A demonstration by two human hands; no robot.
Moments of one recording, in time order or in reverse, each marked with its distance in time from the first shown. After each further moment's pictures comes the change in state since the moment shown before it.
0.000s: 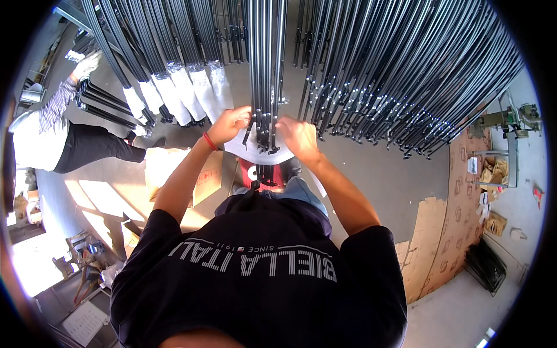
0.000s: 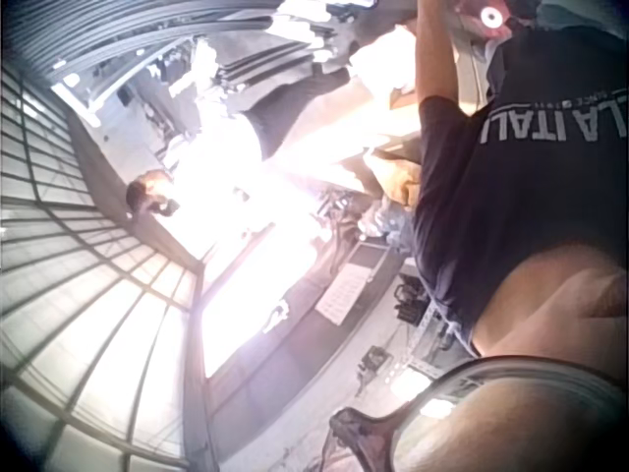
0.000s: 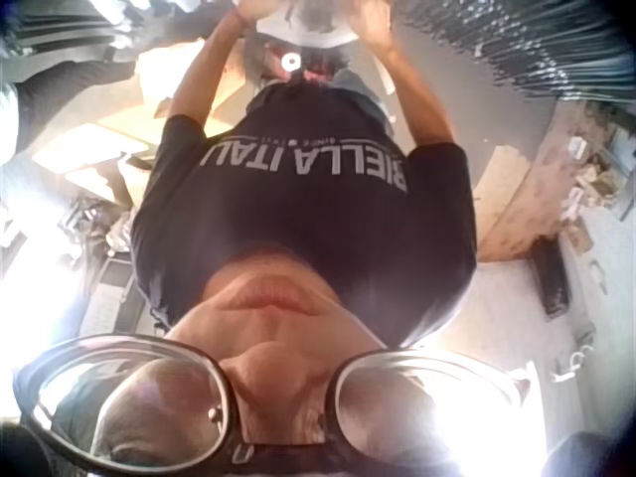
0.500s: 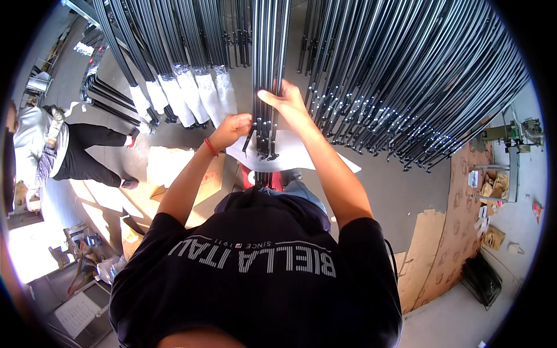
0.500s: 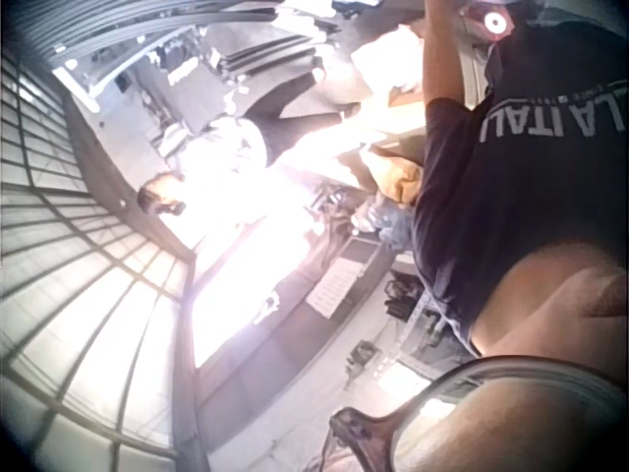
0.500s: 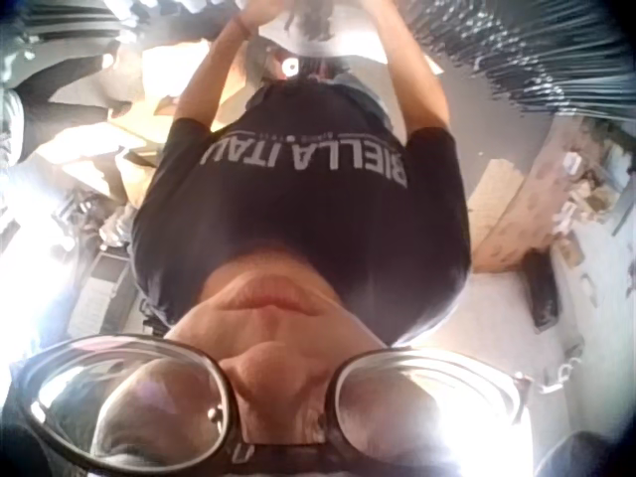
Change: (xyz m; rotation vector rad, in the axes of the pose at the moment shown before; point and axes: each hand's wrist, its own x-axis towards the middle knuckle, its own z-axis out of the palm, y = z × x) left_hand -0.001 0.006 0.005 -0.279 0.069 -0.086; right_hand 0.085 -0.029 -0.016 1.035 -0.138 0.224
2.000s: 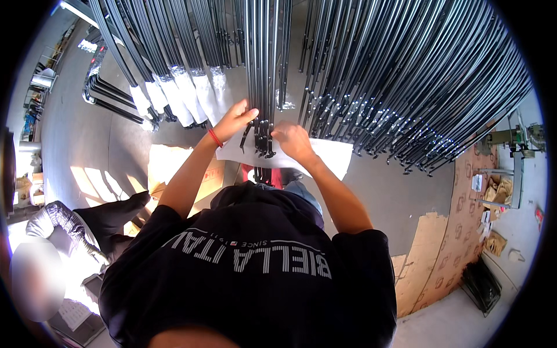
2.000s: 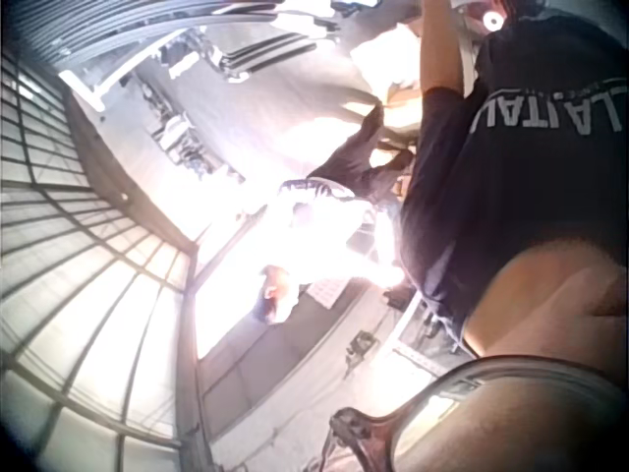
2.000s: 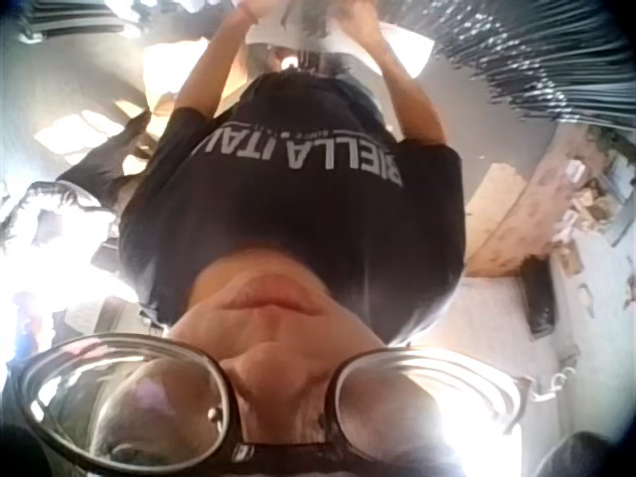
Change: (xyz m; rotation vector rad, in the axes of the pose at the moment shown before) left_hand 0.043 -0.005 0.017 -0.191 0.206 -0.037; right_hand -0.051 0.063 -0.047 -0.897 -0.130 -0.107
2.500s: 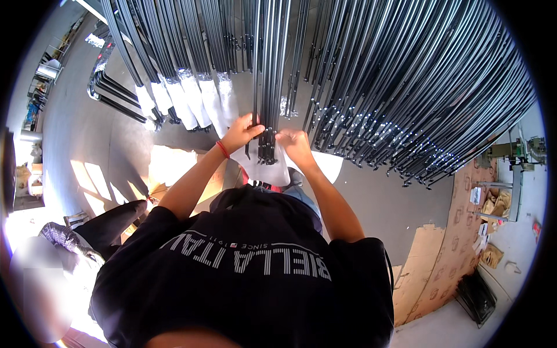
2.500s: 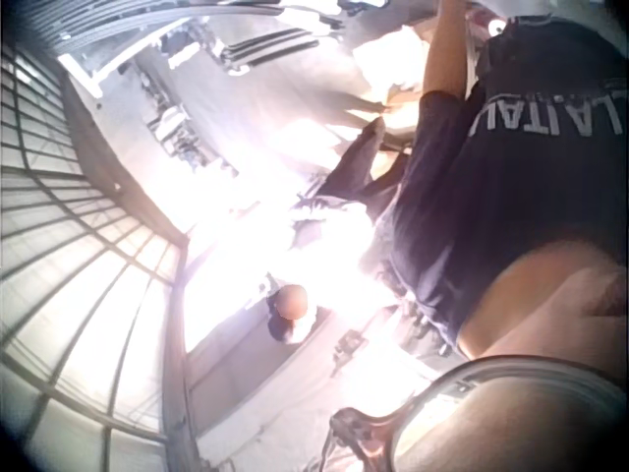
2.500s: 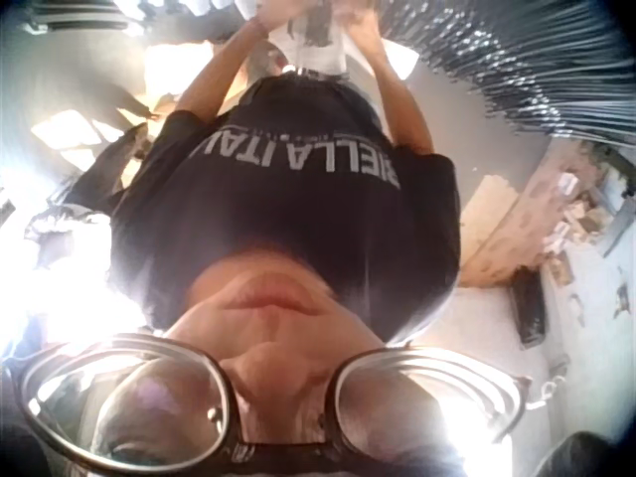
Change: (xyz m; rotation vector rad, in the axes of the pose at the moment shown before) left_hand -0.005 -0.025 -0.005 0.226 0.041 0.016; right_hand 0.008 0.010 0.011 0.468 0.081 0.172
